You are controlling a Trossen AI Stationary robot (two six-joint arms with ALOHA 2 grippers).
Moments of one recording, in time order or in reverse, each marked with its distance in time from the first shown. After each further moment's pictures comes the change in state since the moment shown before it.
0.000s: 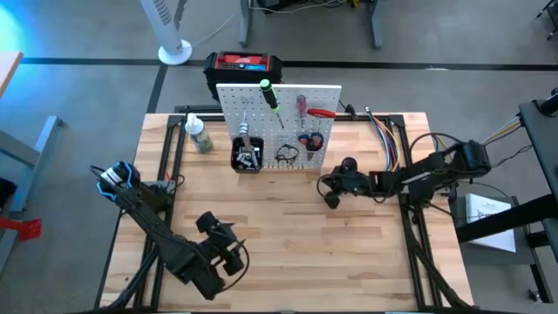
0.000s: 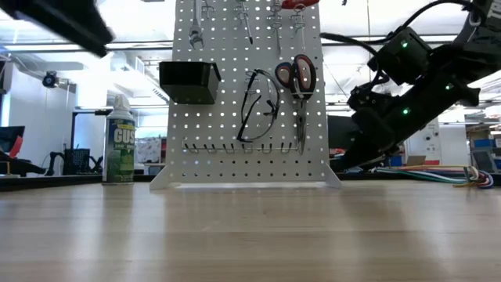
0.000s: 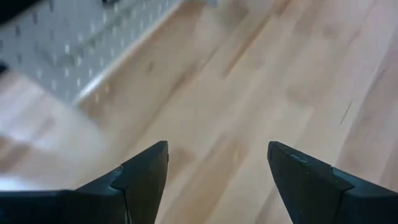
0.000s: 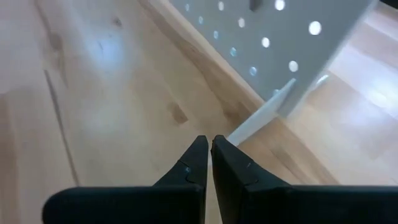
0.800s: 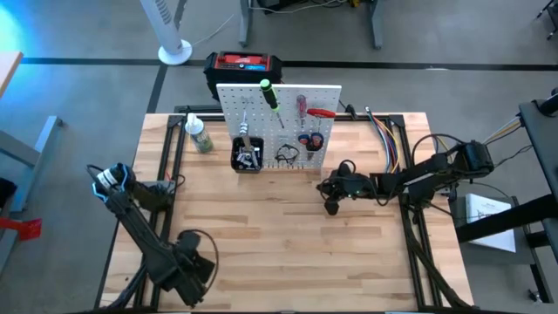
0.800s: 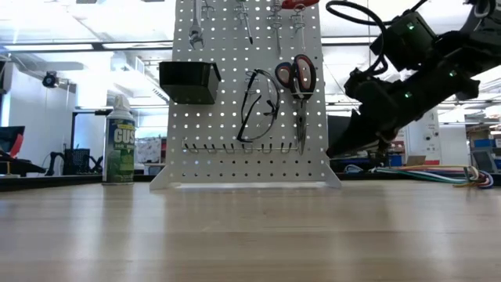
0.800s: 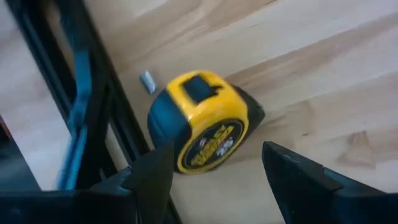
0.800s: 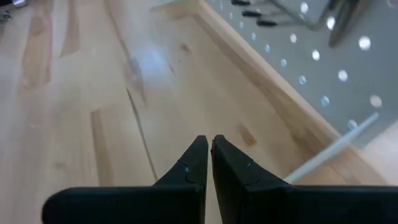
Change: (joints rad) left arm -0.121 -0.008 0.014 -0.269 0.869 -0.748; right arm 0.061 -0.027 0.022 0.053 -0.099 0.020
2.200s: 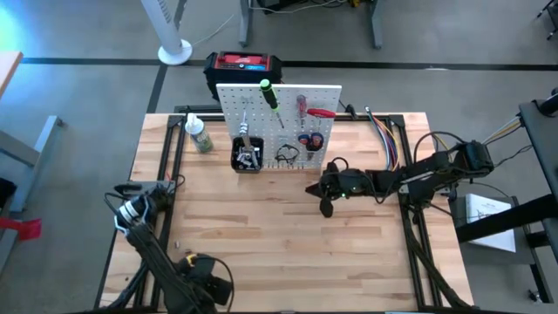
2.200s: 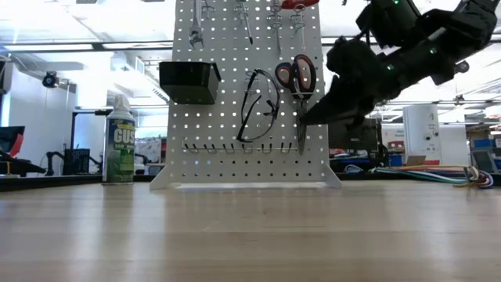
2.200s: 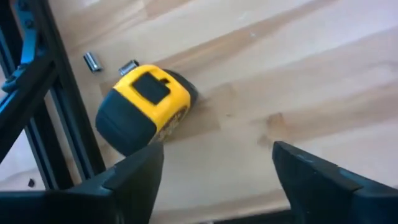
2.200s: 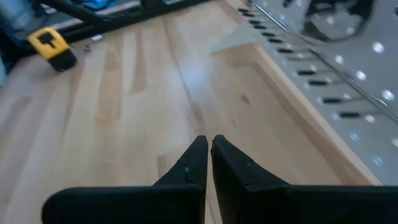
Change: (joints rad) left arm 0.001 0.352 0.469 -0.178 -0.095 -0.077; right arm 0.004 0.000 0.131 -0.001 -0.139 -0.070
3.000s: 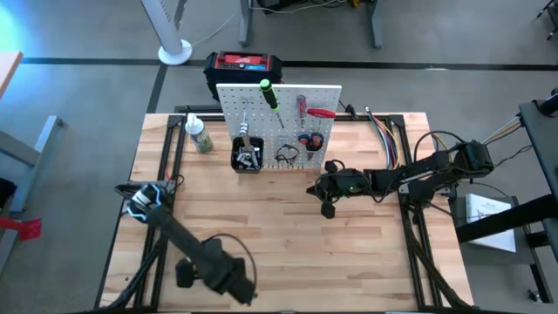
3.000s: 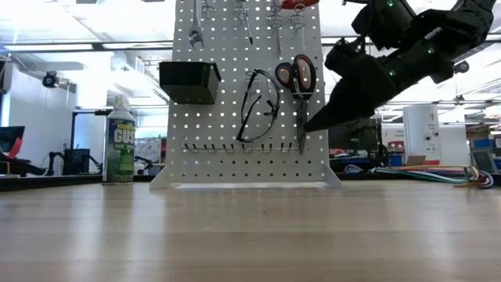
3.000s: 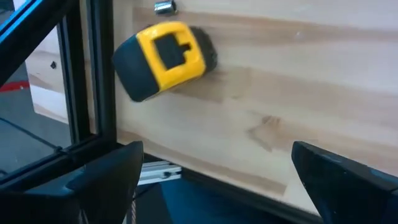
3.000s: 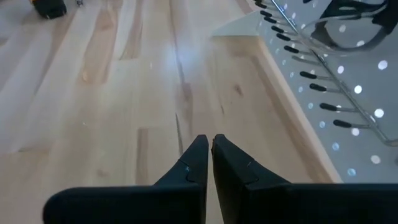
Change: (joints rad) left arm 0.231 -0.013 0.005 -0.004 0.341 -0.177; right arm -0.007 0.002 0.024 -0.090 -0.008 -0.220
